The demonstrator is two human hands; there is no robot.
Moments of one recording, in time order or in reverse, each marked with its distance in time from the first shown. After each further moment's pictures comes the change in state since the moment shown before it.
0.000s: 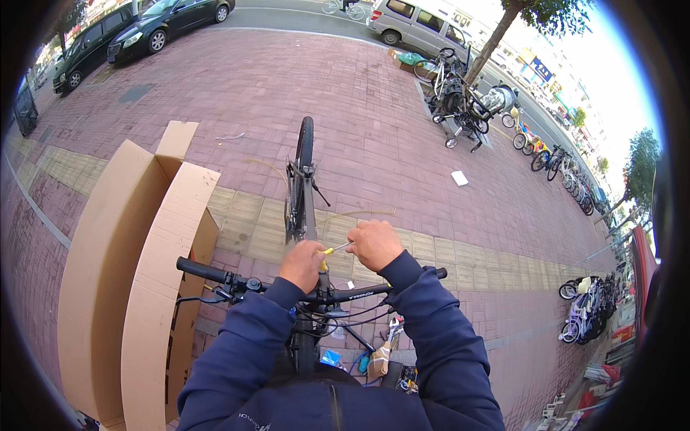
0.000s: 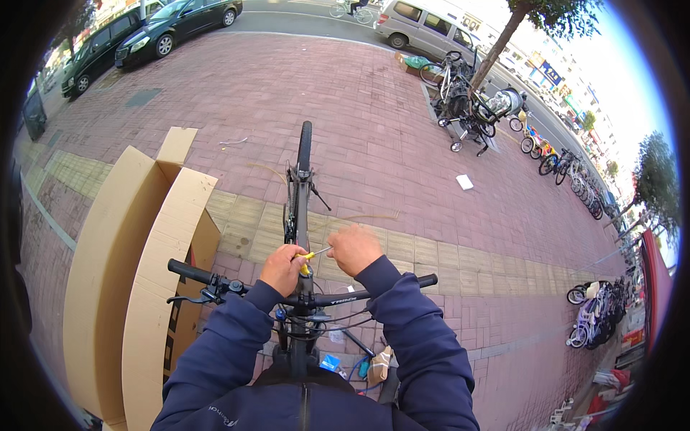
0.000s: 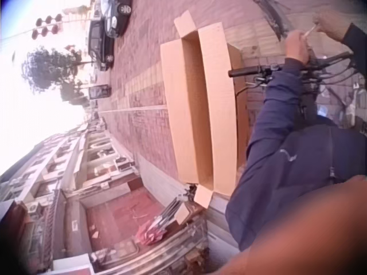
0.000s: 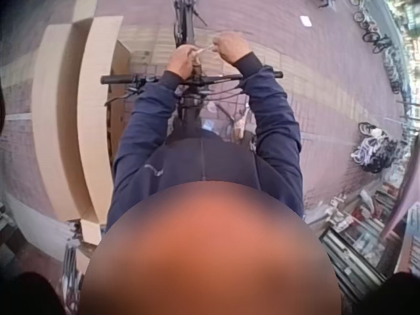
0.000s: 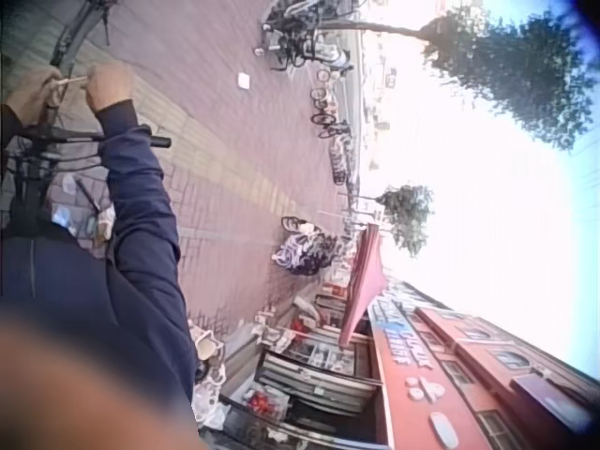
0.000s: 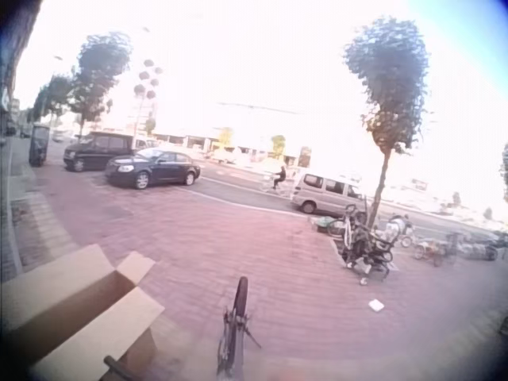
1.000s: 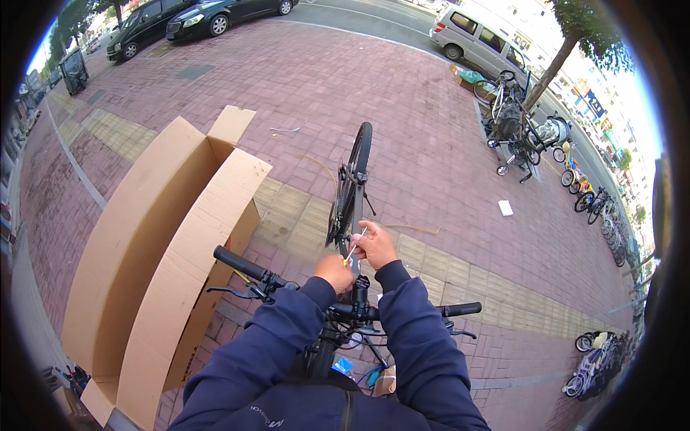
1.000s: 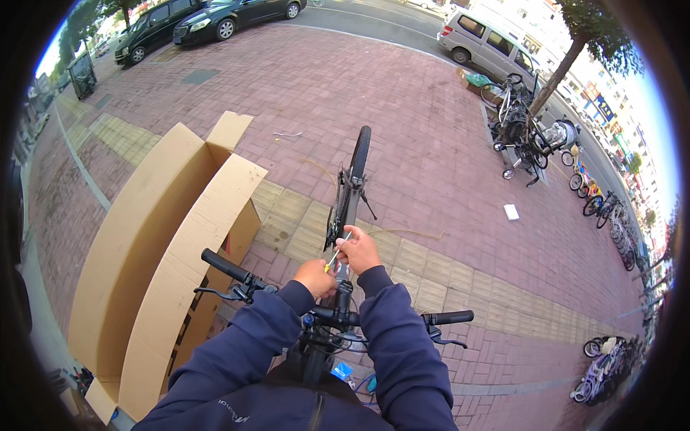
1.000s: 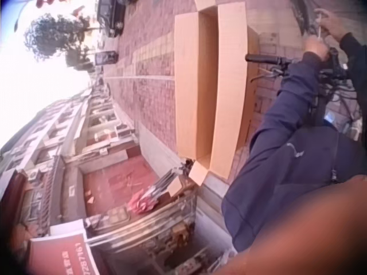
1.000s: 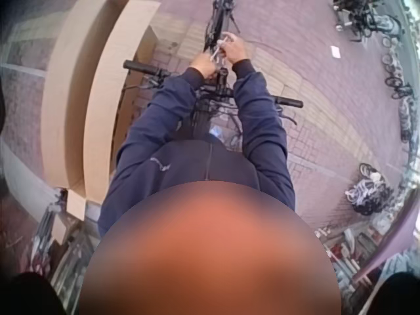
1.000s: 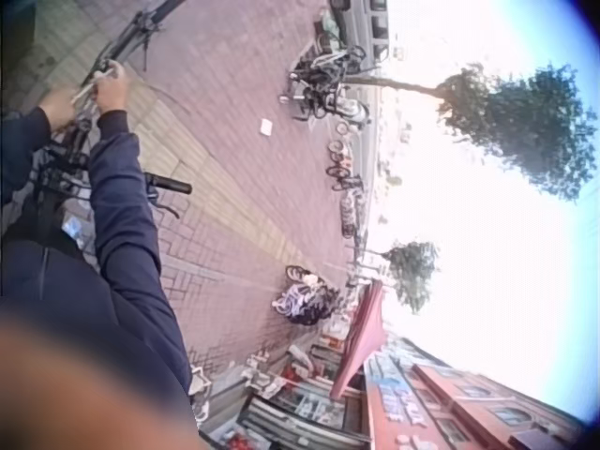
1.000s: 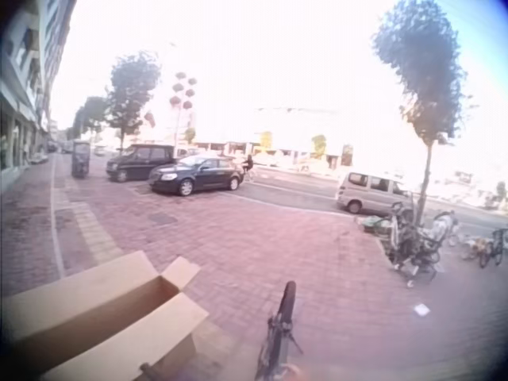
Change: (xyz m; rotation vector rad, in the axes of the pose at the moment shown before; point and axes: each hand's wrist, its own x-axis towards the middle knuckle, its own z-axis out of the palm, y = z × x) left_hand 0.014 -0.027 0.003 -0.369 -0.211 -0.839; right_hand 0.089 -0.010 0.122 1.569 -0.031 0.396
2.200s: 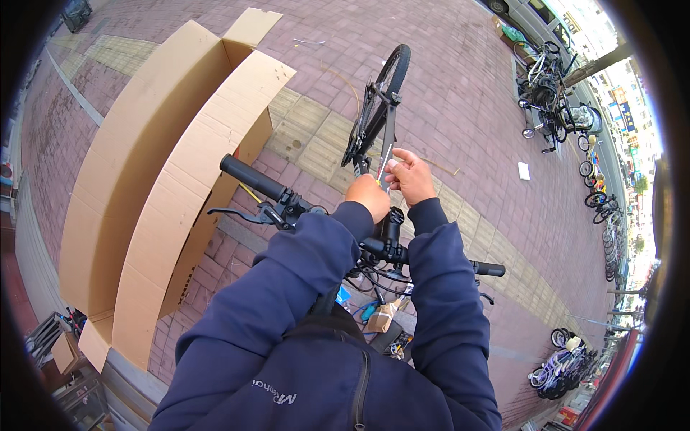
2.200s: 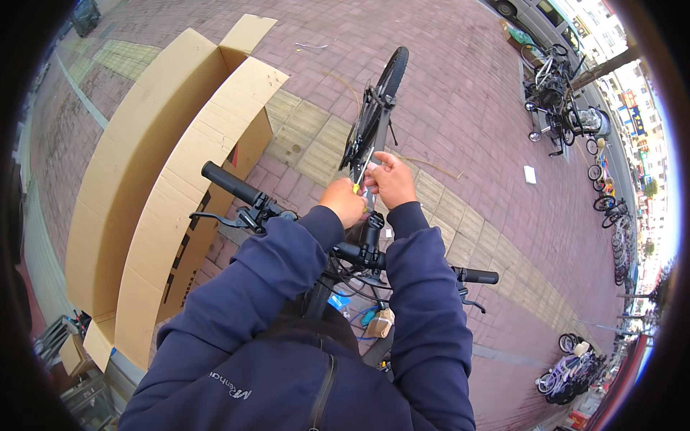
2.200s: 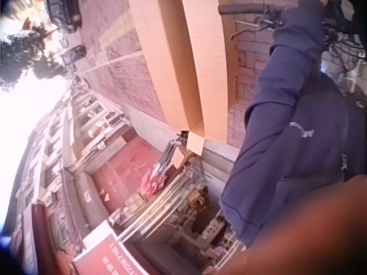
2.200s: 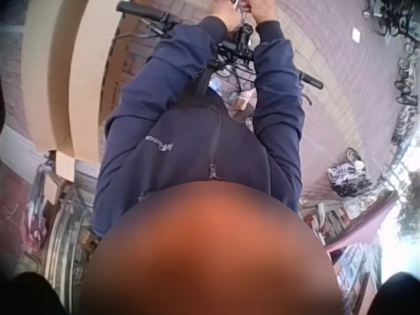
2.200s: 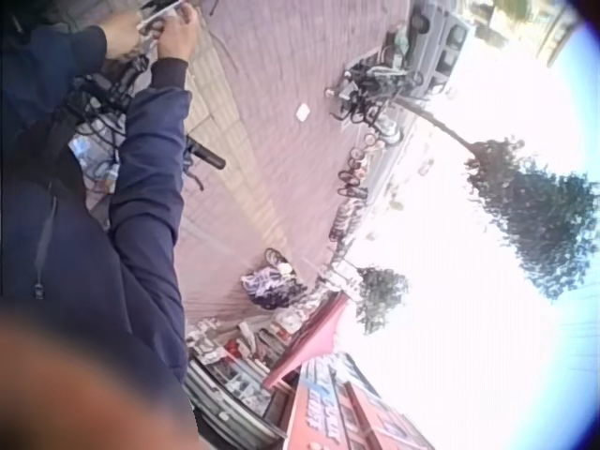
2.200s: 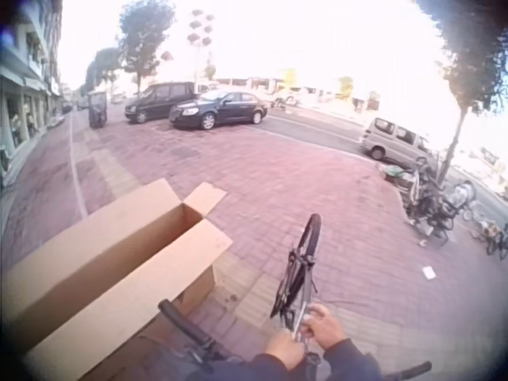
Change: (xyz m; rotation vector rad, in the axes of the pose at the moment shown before) left_hand 0.039 -0.035 0.028 -0.101 0.194 0.050; right_hand -0.004 -0.005 0.008 -0.164 0.070 0.043
